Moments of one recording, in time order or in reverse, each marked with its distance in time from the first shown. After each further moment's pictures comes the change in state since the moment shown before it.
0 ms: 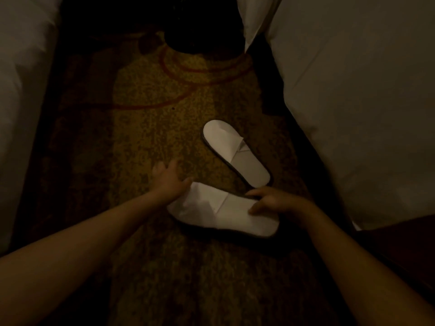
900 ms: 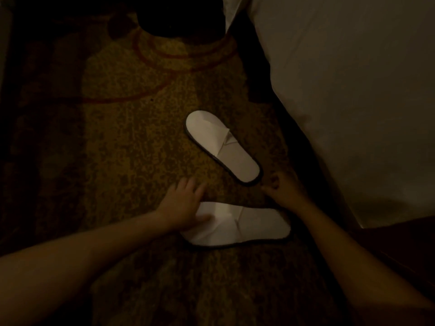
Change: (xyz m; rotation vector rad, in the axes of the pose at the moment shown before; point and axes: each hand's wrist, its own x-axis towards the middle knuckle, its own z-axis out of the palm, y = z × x) left_hand -0.013 0.011 0.060 0.691 -0.163 0.629; right_hand 0.012 0.061 -0.016 -0.029 0.620 0.085
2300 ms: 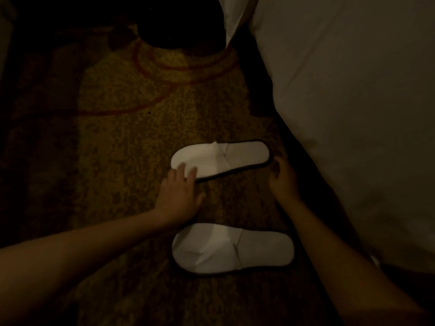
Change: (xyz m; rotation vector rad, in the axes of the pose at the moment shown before) left_hand 0.041 -0.012 -0.019 -0.218 0.240 -0.236; right_hand 0.044 -0.035 -0.008 0.202 0.259 -0.074
